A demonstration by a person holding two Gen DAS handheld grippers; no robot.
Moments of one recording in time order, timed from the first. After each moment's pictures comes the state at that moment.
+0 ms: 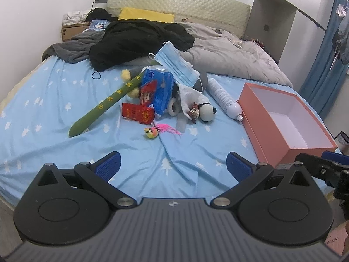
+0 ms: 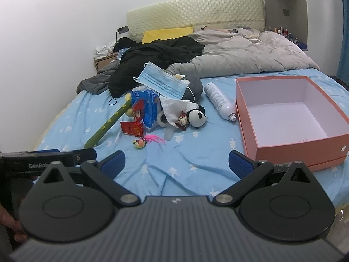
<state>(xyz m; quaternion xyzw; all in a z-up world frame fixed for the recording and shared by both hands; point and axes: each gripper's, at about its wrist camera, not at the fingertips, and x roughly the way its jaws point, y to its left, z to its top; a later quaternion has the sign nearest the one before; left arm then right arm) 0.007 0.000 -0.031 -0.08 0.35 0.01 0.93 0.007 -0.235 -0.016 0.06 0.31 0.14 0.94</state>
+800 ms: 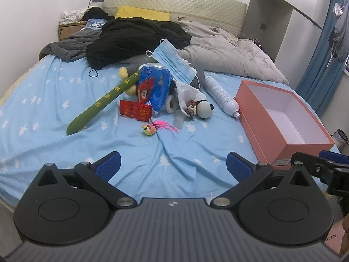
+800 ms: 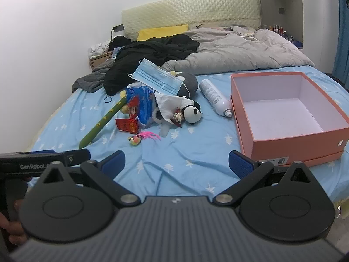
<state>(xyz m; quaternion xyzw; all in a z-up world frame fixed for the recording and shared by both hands) -0.001 -0.001 -0.035 -0.08 0.35 0.00 0.93 0.002 -0.238 -0.024 0.06 0.31 0.13 0.94</state>
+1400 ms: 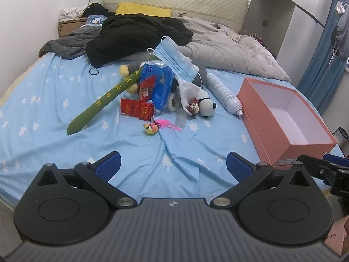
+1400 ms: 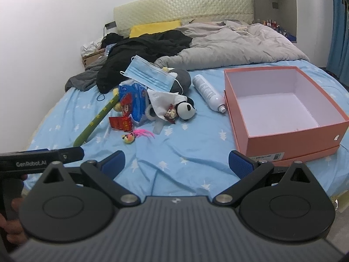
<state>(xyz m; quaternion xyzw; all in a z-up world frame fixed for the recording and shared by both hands) 0.012 0.006 -0.034 -0.07 0.36 0.00 0.93 0.009 -0.239 -0.024 0.07 0.33 0.11 0.94</state>
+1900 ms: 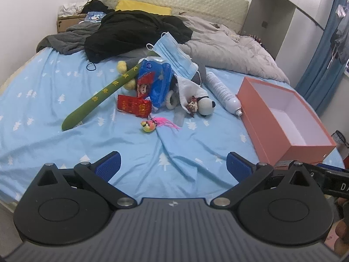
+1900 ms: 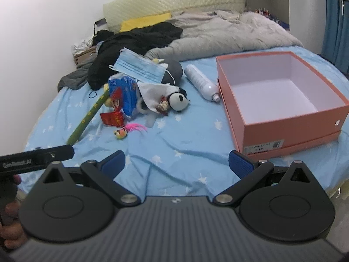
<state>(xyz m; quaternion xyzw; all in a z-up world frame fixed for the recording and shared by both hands) 0.020 0.008 -0.047 -0.09 0.36 -0.01 0.93 0.022 -0.244 -0.048 0.09 0.35 0.09 0.93</state>
